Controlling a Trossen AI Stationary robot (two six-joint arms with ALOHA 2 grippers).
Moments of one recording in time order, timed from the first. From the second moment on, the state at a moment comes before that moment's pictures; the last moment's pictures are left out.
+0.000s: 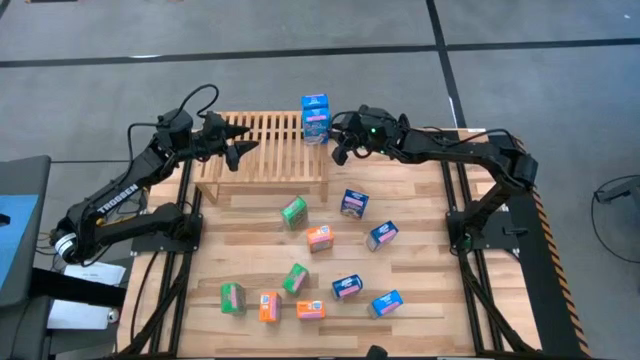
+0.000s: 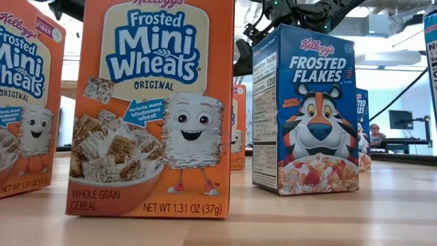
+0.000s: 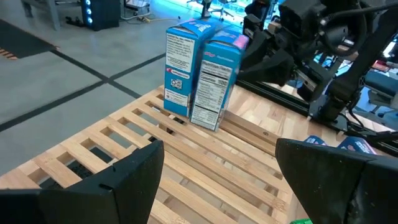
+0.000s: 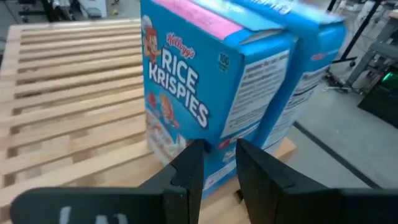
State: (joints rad) left arm 0.83 0.80 0.76 -0.14 0.31 -0.14; right arm -0.46 1.59 1.12 0.17 0.10 -0.08
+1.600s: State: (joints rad) left arm -0.12 1.39 1.47 -0.64 0.20 -0.07; right arm 0.73 1.06 1.12 -0.84 0.22 1.21
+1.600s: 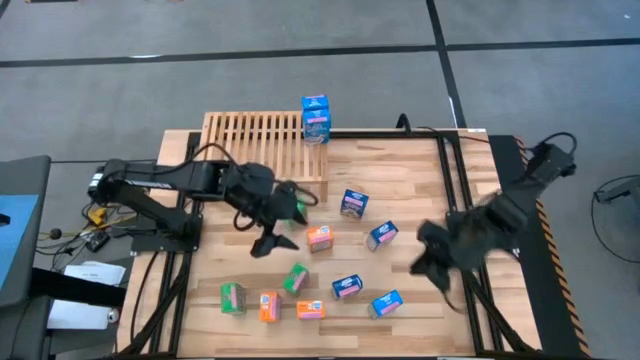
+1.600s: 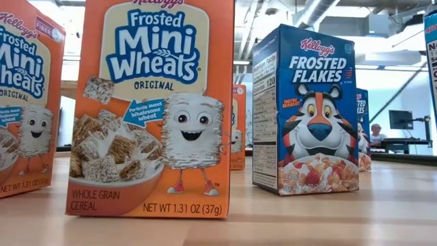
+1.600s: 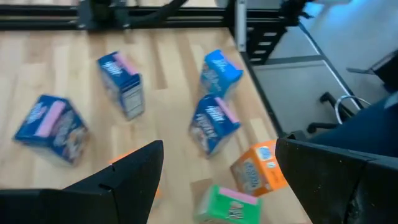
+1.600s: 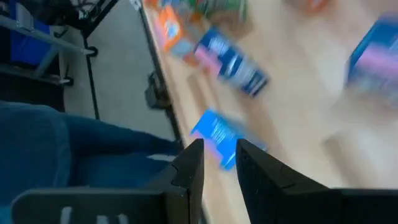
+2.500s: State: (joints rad) left arm -0.24 1.41 1.46 -0.51 -0.20 -0.32; right arm 0.94 1.59 1.09 -0.77 0.37 1.10
